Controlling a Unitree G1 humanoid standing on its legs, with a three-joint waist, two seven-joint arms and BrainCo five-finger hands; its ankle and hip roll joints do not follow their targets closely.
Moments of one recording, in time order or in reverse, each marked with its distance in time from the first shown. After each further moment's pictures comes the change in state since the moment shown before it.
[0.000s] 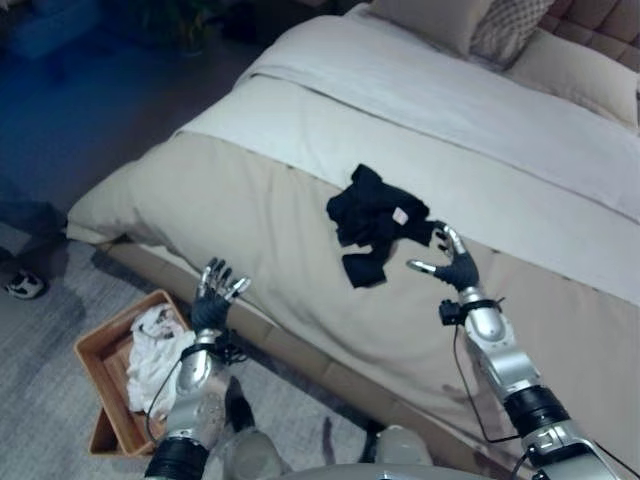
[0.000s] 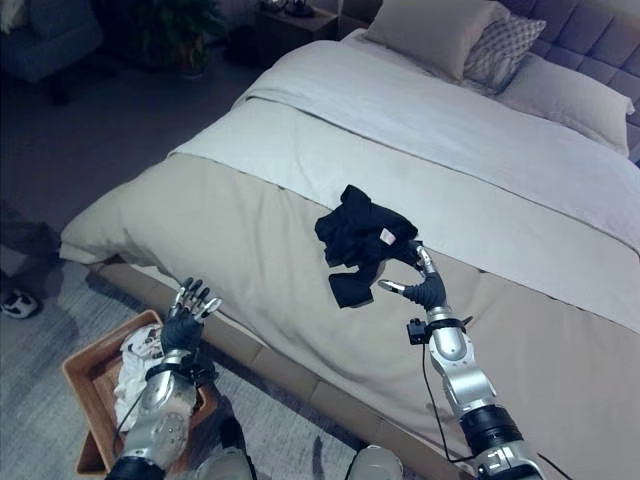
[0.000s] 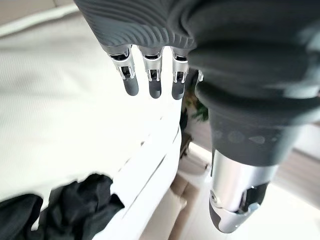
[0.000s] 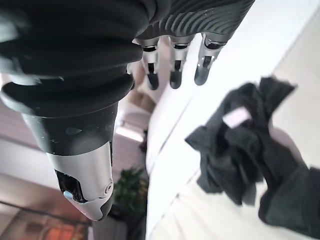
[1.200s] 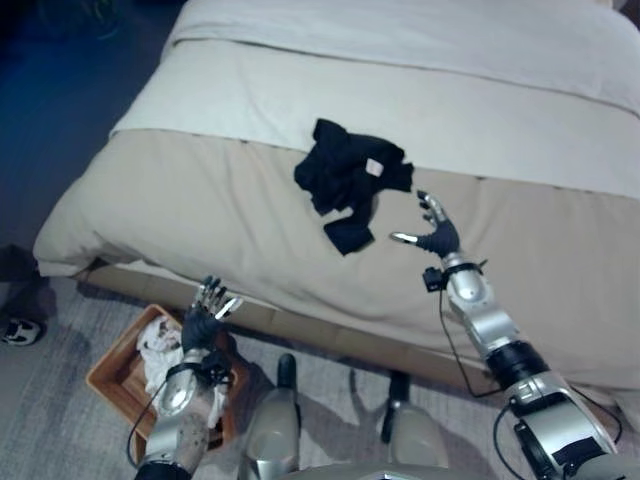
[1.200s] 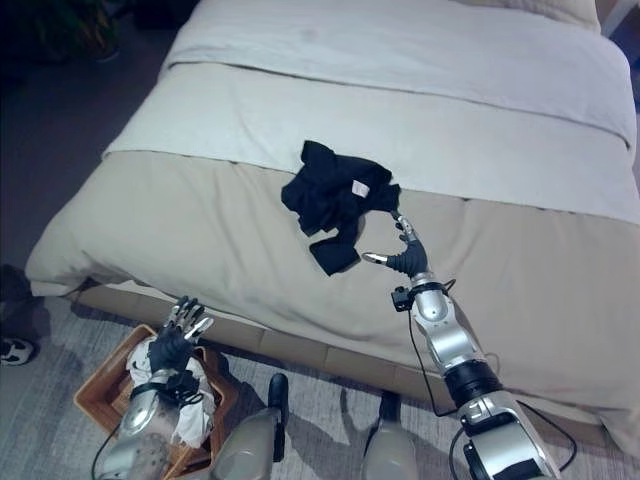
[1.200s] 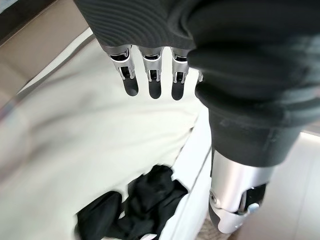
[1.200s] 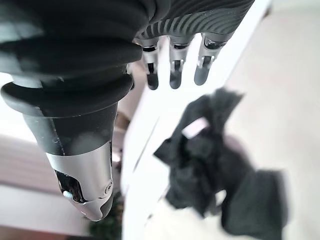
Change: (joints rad) left arm 0.064 0.002 -0.009 -0.021 -0.037 0.028 -0.037; right arm -0.217 -0.009 0.063 0.122 -0.029 0.031 -0.015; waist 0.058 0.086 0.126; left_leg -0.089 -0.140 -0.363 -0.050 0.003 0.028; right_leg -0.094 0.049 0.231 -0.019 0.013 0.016
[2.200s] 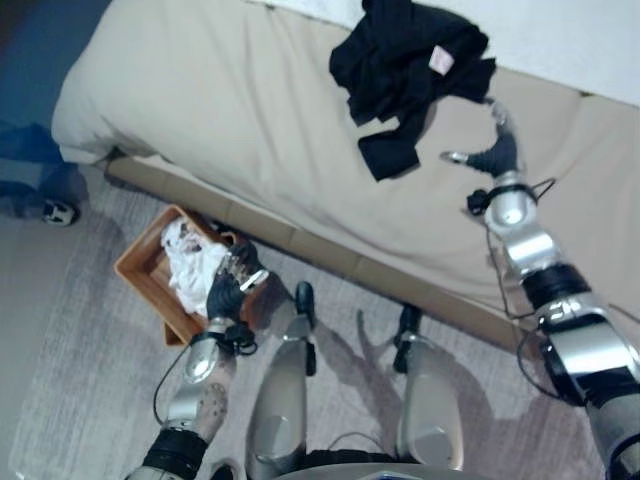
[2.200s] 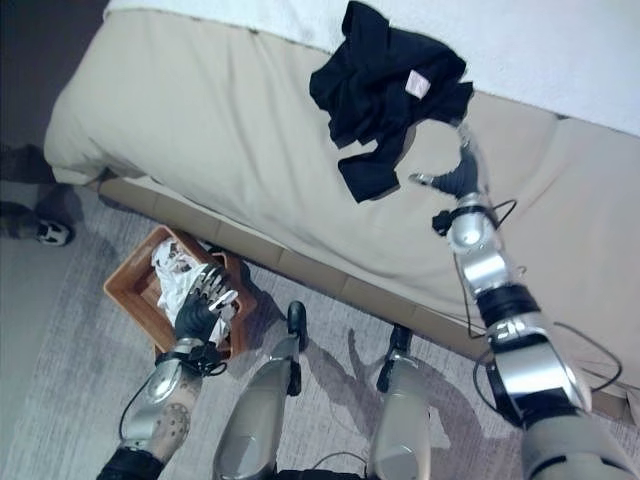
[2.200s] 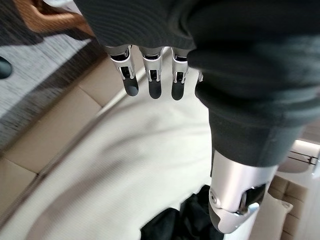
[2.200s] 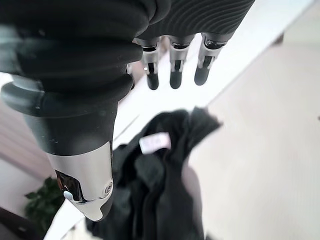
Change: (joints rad) left arm -0.113 0.074 -0.104 -0.054 -0.006 -0.023 0.029; right arm -0.487 -0.204 0.025 0.271 -0.155 0.047 -0.207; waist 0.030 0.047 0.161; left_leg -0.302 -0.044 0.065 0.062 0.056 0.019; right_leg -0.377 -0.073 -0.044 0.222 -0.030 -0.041
